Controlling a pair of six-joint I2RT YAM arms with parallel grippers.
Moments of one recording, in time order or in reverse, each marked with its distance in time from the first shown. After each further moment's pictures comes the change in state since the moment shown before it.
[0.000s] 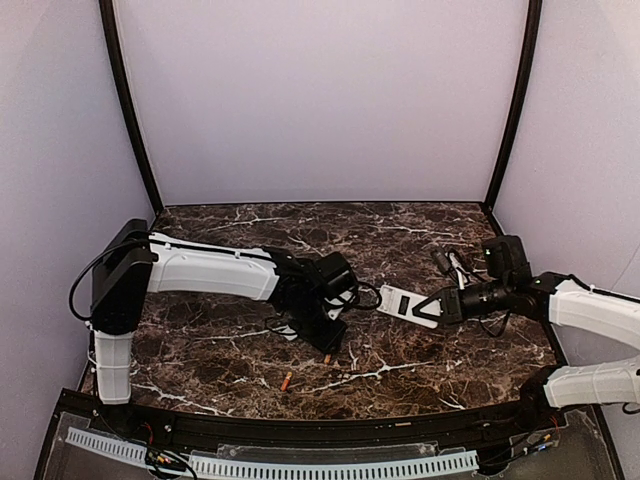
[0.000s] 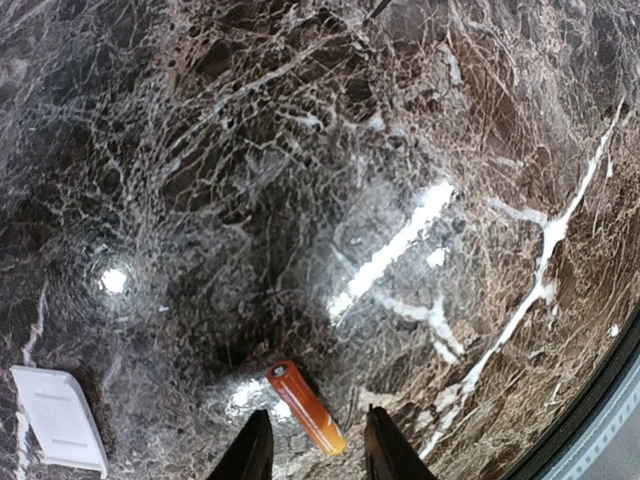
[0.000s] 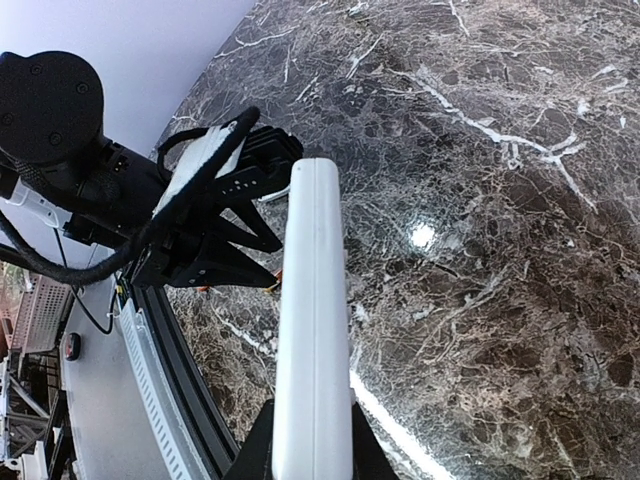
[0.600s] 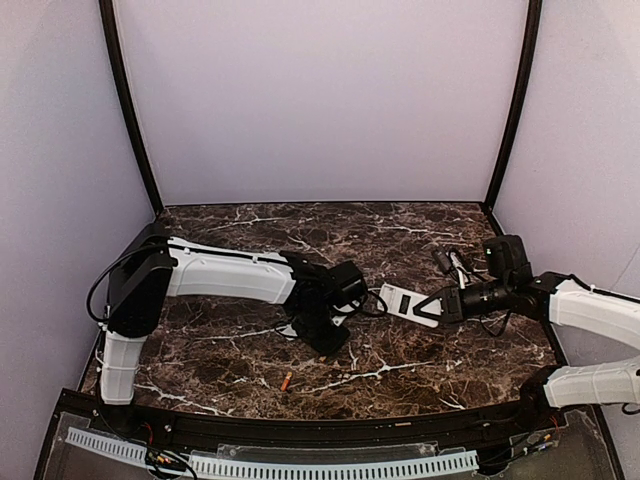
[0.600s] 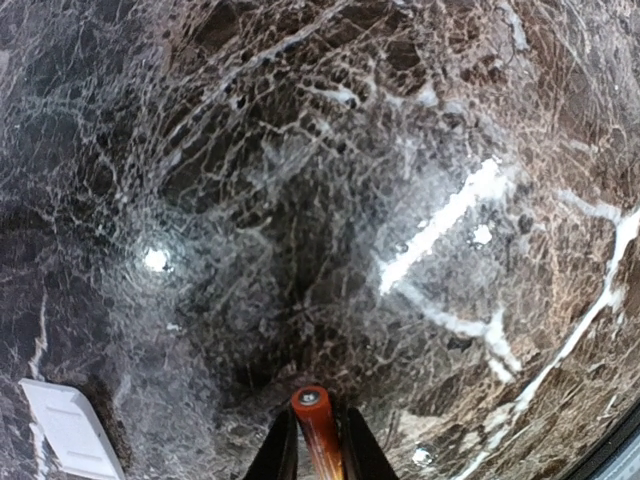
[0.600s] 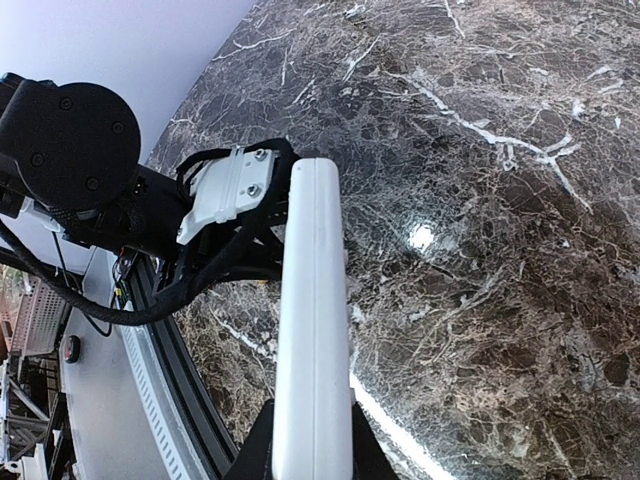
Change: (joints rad) left arm -0.022 0.098 0.099 -0.108 -0.095 0.039; right arm -0.010 -0.002 0.000 0.001 -0.001 0.000
